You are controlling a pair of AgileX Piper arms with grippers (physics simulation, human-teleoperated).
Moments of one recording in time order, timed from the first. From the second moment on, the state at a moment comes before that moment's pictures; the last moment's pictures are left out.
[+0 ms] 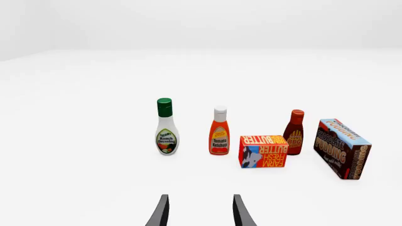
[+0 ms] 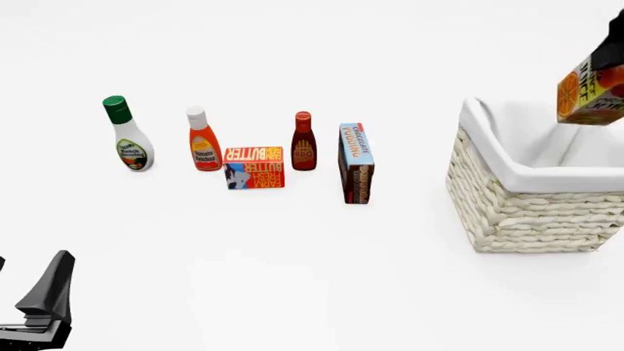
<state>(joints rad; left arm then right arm) 0.01 0.00 0.00 0.00 0.00 -0.14 1.29 -1.67 1.22 -0.07</state>
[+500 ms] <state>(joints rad) 0.01 0.00 0.00 0.00 0.00 -0.13 1.37 -1.69 1.22 -0.03</state>
